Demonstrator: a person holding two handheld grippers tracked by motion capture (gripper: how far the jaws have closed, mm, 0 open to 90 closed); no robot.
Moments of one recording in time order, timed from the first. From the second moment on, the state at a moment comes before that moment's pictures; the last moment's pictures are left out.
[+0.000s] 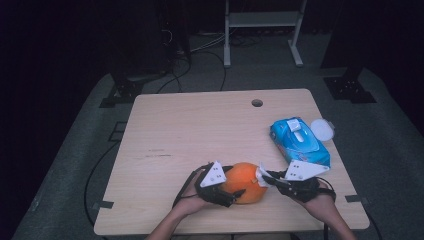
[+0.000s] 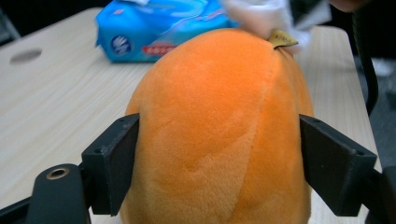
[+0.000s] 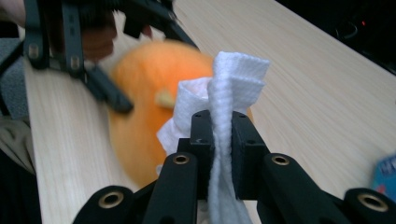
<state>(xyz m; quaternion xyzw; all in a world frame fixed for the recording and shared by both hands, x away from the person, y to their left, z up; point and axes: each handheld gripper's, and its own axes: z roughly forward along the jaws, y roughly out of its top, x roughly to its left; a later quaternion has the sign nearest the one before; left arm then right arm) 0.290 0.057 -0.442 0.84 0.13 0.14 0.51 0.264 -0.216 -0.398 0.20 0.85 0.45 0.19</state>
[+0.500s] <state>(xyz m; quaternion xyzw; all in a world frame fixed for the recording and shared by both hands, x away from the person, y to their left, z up) 0.290 0.058 -0.438 0.84 0.14 0.13 0.52 0.262 -0.207 -0.391 0.18 0.85 0.45 0.19</state>
